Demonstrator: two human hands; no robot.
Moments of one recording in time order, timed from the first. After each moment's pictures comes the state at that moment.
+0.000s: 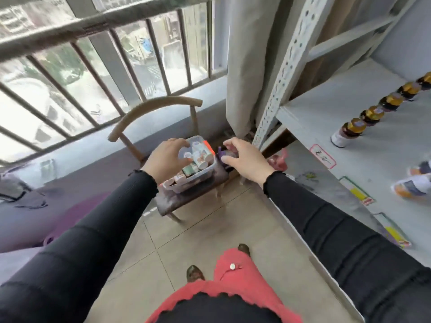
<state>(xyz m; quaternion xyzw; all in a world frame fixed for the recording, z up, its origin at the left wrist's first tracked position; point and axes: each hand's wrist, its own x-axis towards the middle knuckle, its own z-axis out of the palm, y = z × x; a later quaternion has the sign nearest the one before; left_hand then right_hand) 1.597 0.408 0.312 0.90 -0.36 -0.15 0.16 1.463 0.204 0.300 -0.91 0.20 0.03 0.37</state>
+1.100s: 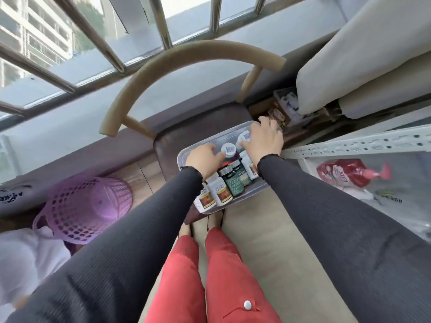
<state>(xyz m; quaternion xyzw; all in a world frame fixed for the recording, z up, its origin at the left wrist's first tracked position) 1.810 0.377 0.039 0.86 -0.11 -0.46 0.20 1.756 0.209 0.006 -0.94 0.30 0.18 0.02</state>
